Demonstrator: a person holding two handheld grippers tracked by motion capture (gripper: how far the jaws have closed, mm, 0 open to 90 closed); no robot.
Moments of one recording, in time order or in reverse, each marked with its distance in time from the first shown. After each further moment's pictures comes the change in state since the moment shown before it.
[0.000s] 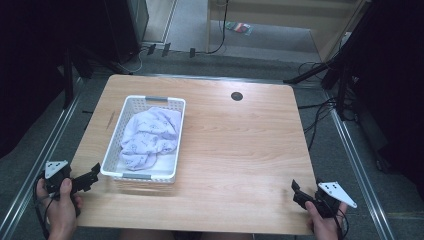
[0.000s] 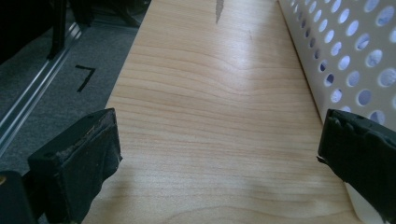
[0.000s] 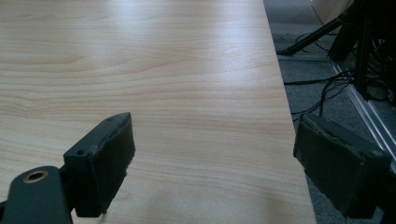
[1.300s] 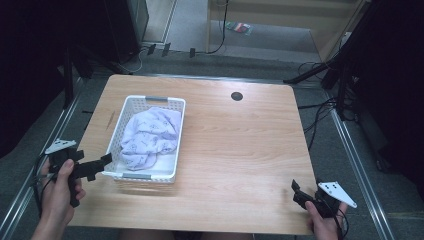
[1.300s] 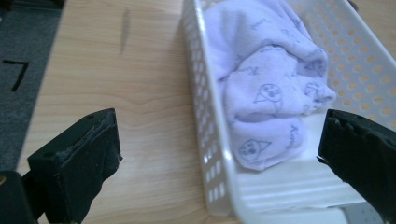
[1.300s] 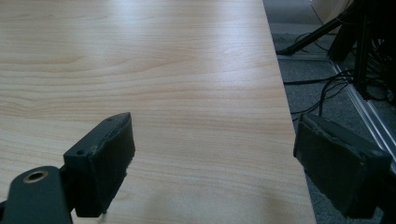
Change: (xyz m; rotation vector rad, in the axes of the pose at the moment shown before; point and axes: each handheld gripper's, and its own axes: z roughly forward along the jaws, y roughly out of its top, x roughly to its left) left arm -0.059 0.078 -0.028 0.175 -0.218 0.096; right arm 0.000 0.000 0.000 0.001 -0.001 0.001
